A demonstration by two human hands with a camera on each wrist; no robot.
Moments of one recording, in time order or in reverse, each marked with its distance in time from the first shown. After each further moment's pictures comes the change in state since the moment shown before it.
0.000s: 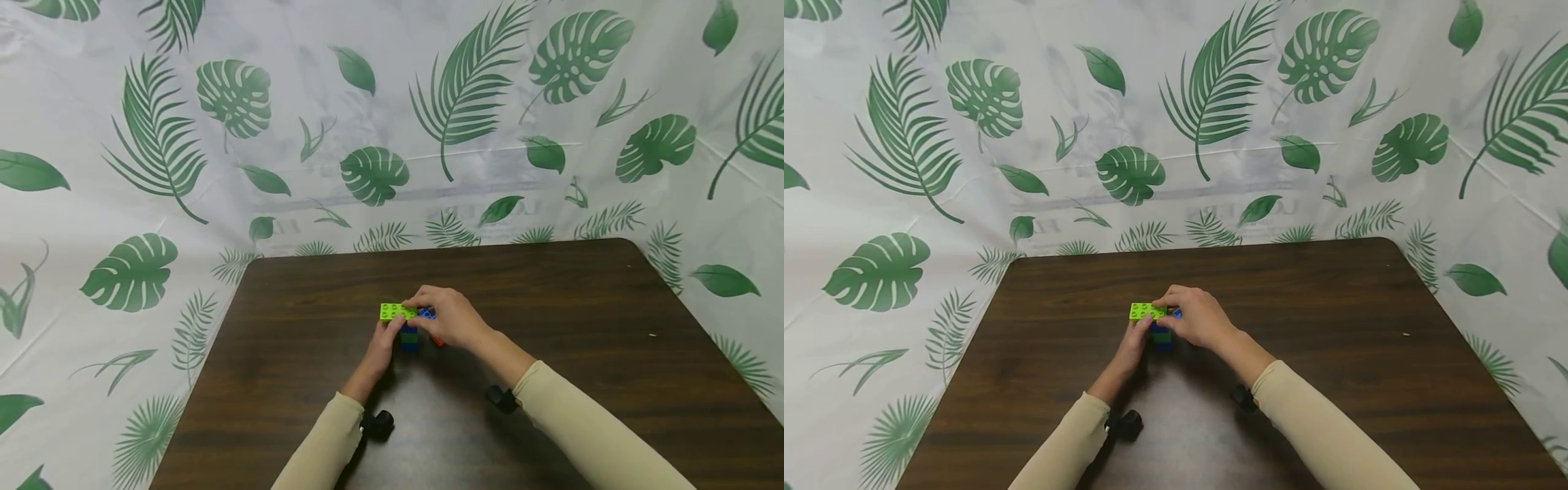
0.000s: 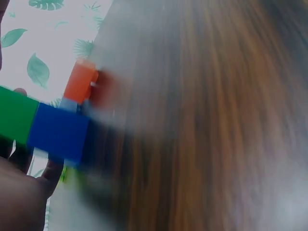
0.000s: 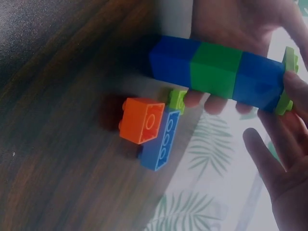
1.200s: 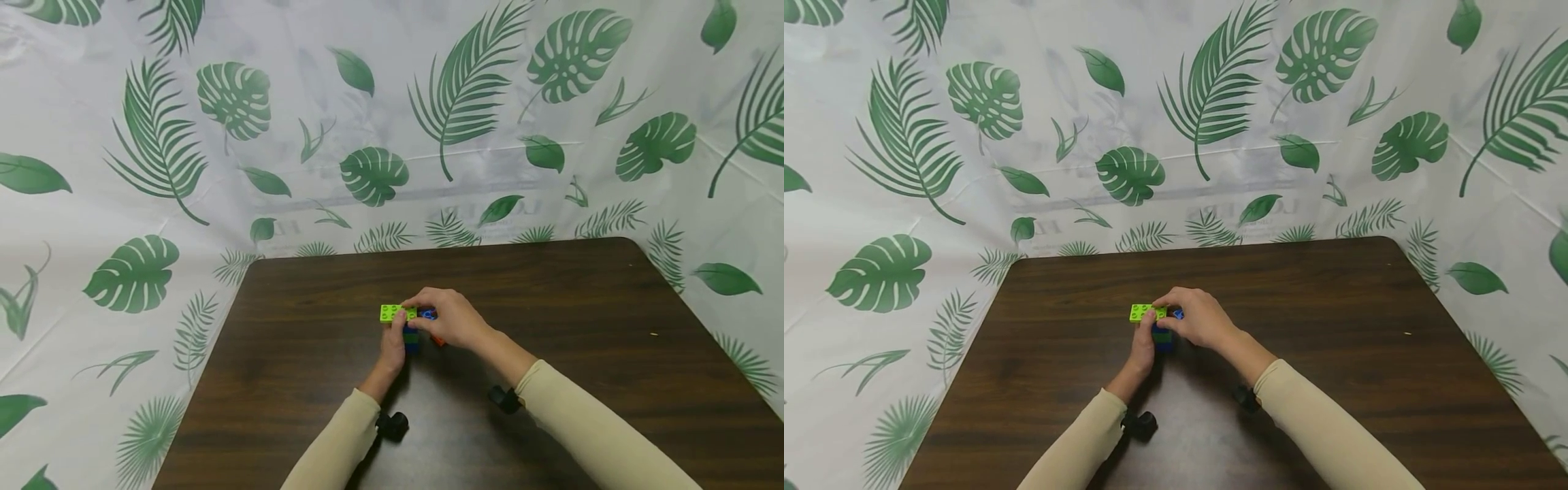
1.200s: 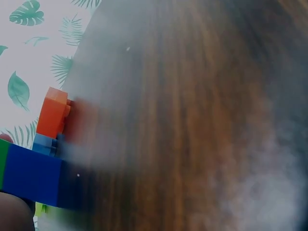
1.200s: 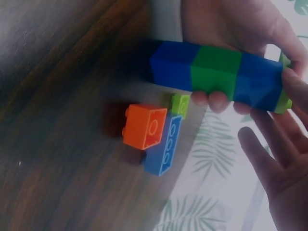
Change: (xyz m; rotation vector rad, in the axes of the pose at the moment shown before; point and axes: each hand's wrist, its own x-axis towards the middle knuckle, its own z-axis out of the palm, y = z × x) left_hand -0.008 0.028 0.034 -0.006 0.225 0.038; right_hand -0.003 0.000 -0.003 0.025 -0.012 -0.011
